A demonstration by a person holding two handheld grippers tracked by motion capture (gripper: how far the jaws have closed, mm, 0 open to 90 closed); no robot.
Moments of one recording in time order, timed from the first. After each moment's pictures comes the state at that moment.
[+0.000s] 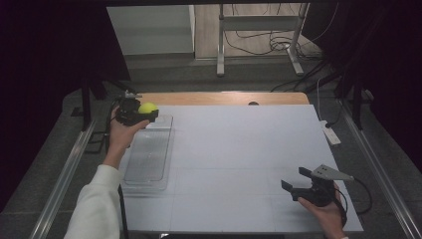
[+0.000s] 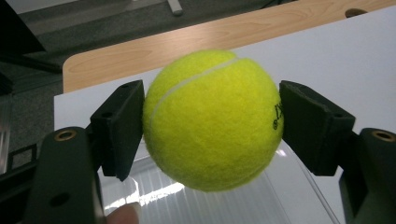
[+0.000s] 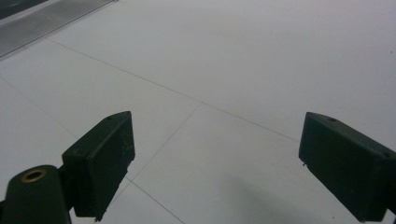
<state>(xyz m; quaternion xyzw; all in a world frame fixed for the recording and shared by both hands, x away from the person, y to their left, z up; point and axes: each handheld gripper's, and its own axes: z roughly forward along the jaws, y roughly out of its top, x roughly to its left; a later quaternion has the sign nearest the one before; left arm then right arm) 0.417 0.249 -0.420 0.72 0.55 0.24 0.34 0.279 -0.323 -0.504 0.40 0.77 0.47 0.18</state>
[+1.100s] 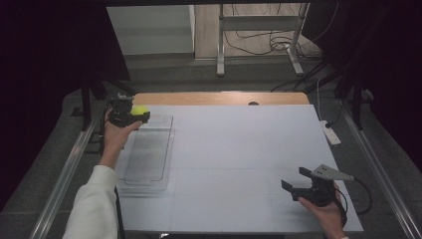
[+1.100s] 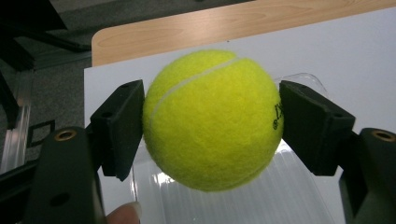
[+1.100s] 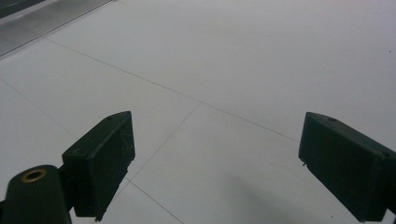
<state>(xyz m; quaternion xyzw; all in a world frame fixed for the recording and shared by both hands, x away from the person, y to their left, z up) 0.423 0.271 -0.438 0.71 0.59 0.23 0.31 0.280 -0.324 -0.504 0.40 0.77 0.46 0.18</state>
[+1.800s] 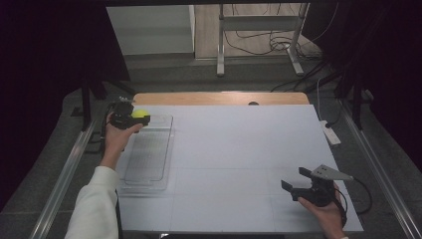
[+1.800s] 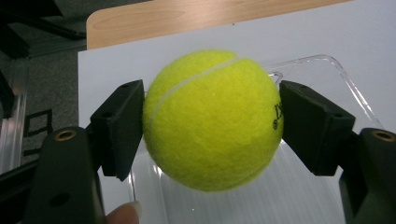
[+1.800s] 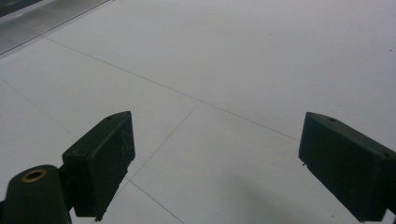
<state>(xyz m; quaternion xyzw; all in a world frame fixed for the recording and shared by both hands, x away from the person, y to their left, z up) 0.427 0.274 -0.452 0.71 0.60 0.22 0.29 0.280 -0.323 -0.505 0.40 0.77 0.46 0.18</state>
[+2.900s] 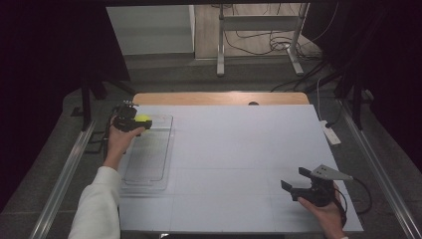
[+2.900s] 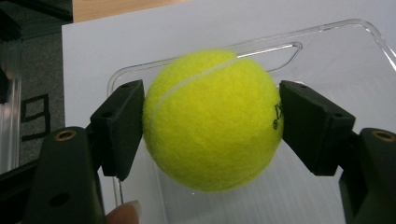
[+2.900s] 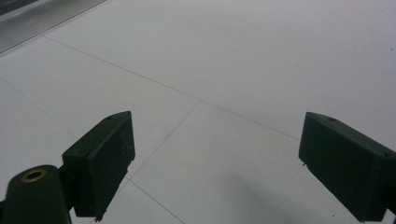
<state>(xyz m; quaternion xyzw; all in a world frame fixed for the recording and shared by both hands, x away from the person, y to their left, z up) 0.434 0.272 -0.471 0.73 0.60 0.20 0.27 0.280 -0.323 -0.505 0.40 0.77 0.46 0.18</state>
